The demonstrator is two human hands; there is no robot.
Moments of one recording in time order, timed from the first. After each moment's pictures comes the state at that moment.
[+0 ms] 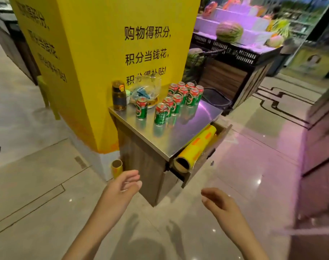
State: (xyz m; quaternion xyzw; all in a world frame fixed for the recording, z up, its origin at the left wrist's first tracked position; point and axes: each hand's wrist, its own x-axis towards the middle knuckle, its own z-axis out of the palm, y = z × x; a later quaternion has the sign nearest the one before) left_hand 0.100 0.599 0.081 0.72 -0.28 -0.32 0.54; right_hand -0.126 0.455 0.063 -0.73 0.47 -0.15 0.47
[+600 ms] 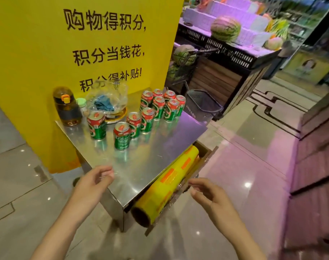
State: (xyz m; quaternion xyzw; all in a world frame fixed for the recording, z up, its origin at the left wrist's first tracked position) left_hand 0.161 0.332 0.052 0.75 -0.22 -0.29 0.55; right_hand -0.083 0.188 0.091 -0.74 0.40 -0.17 0.51
